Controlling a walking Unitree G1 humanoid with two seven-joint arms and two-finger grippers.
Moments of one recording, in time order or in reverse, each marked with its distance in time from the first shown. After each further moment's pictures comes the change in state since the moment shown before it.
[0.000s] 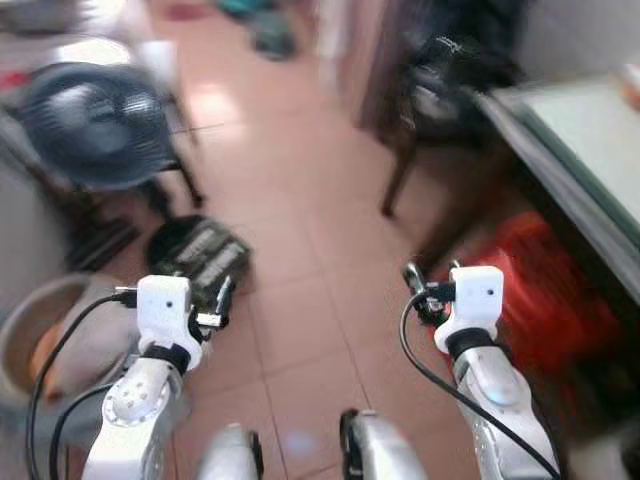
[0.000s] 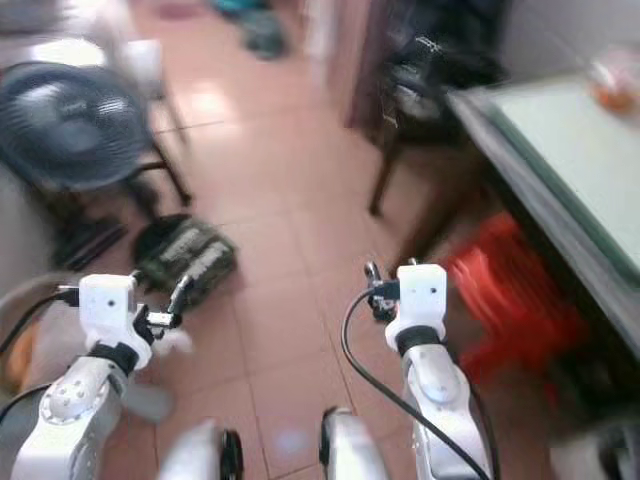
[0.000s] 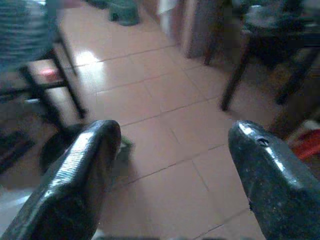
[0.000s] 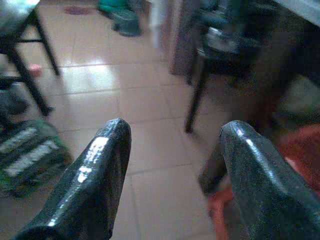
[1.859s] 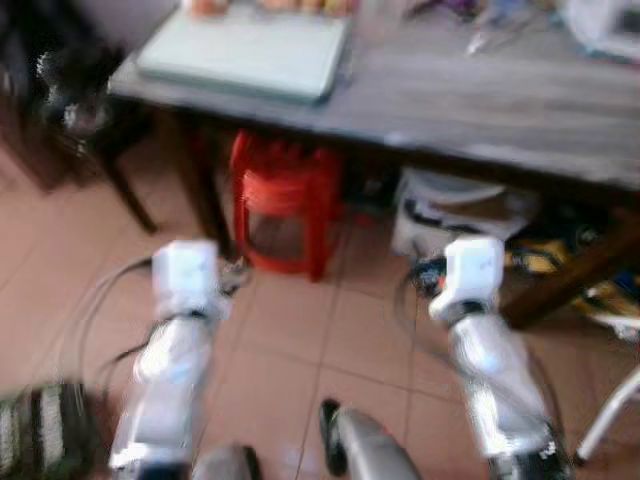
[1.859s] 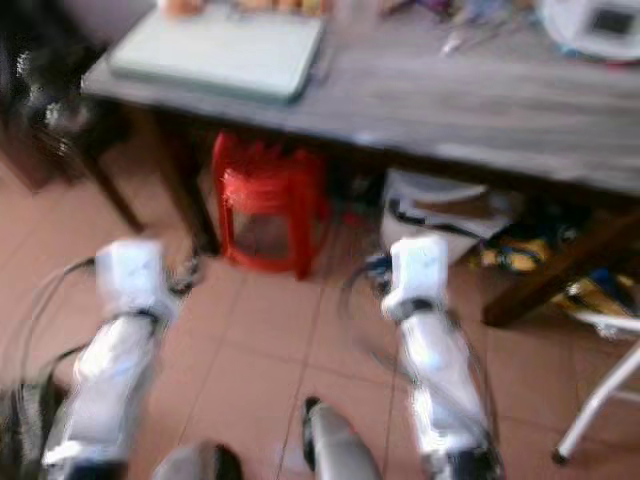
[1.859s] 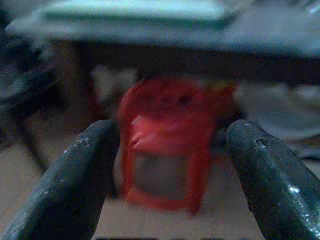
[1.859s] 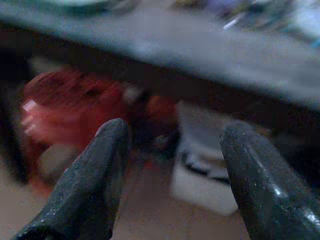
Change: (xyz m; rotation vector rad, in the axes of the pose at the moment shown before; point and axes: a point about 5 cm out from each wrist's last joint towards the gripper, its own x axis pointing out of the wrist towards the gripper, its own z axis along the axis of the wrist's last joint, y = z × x) left arm 0.044 -0.019 0.022 0.038 -0.171 0.058; right arm 0.038 -0.005 0.020 -0.066 -0.116 -0.025
